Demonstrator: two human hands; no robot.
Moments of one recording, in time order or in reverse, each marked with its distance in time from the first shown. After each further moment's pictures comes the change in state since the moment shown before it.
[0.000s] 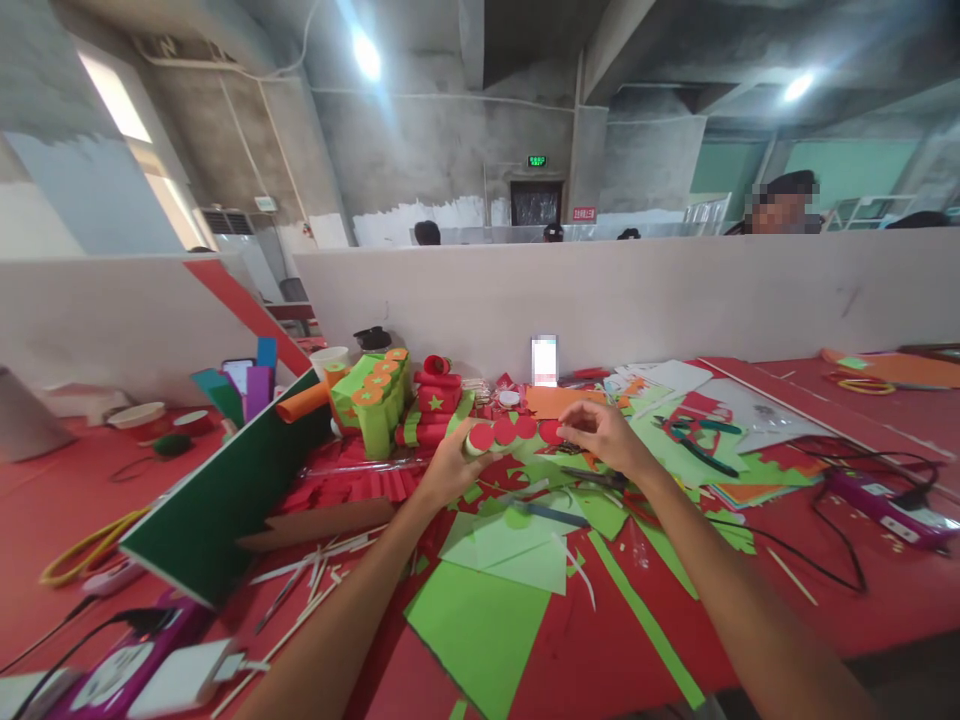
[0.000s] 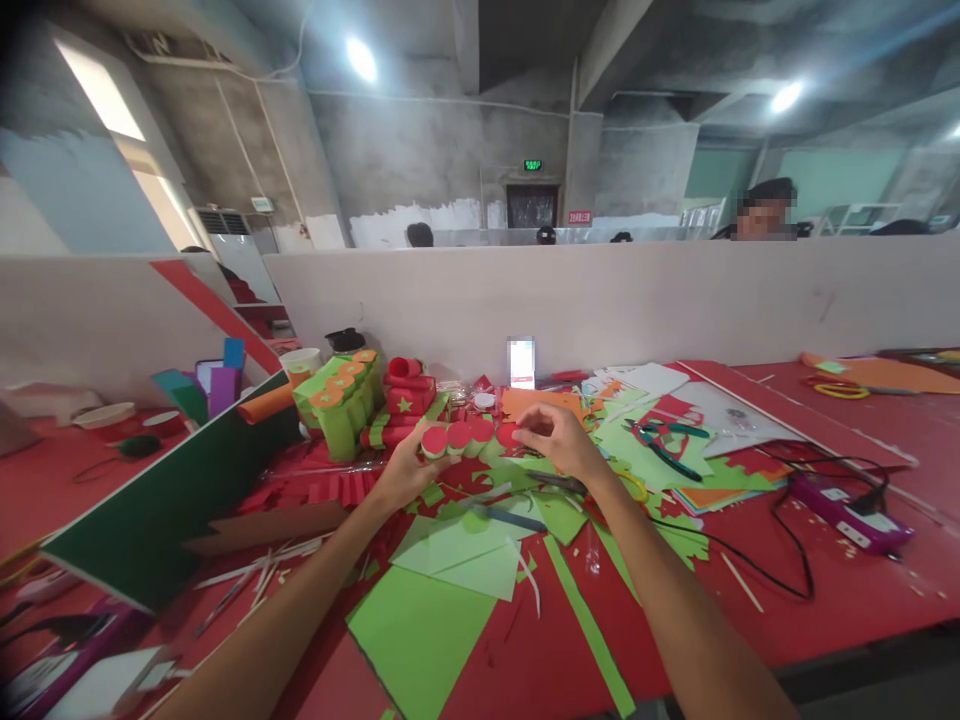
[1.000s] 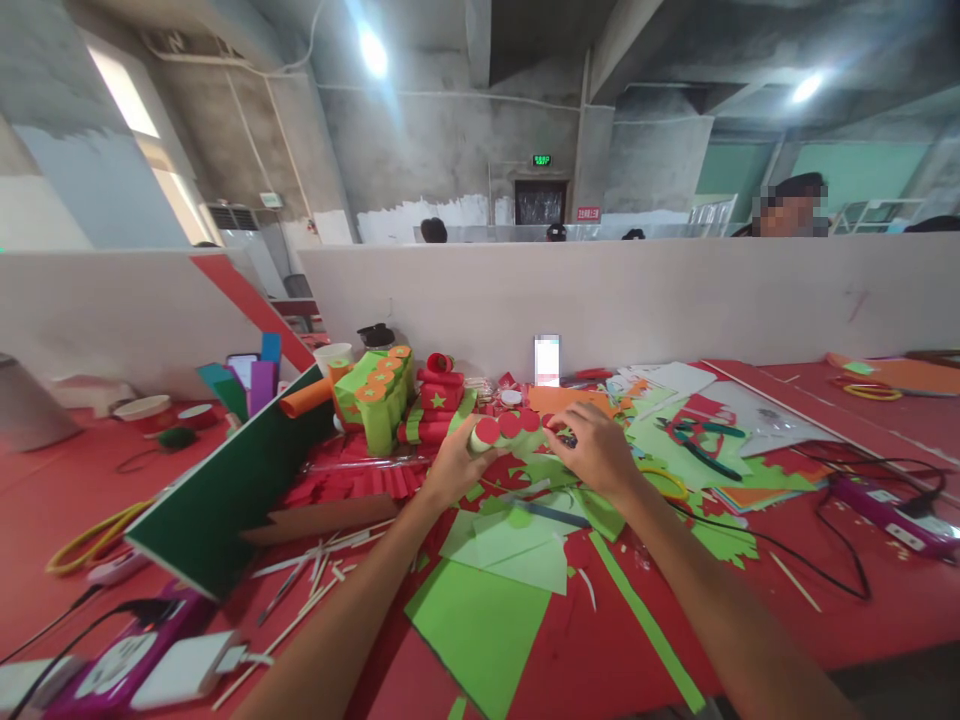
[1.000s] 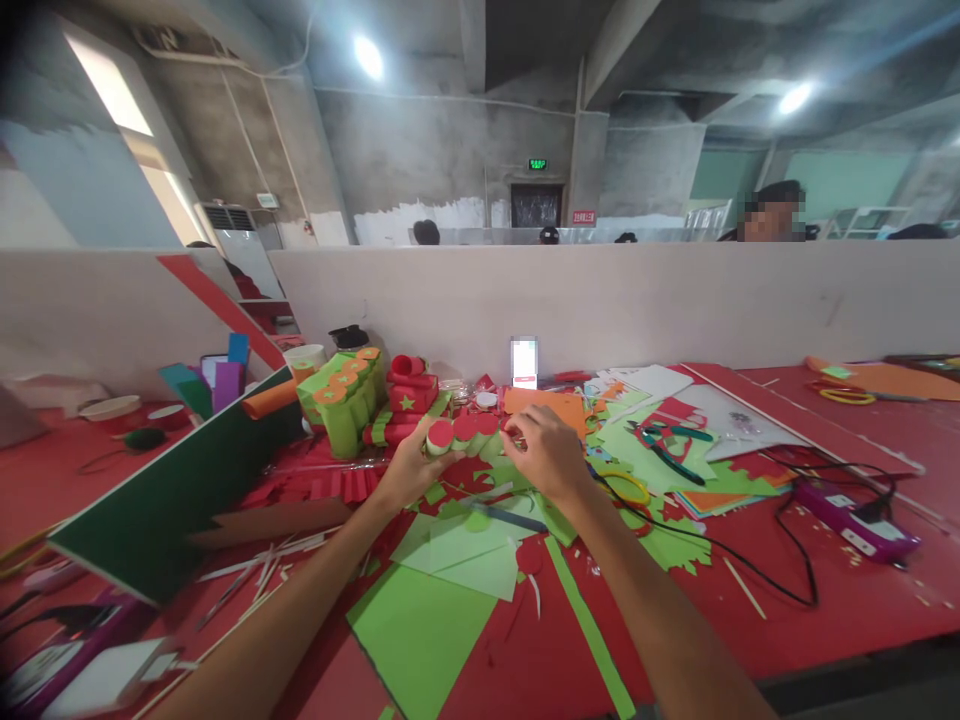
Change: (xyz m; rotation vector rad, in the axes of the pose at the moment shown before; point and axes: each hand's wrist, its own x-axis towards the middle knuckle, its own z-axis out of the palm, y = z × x) left_hand 0.002 0.008 0.003 -0.019 0.014 -0.068; right_hand -0.009 -0.011 0.030 -0.815 0.203 -0.393
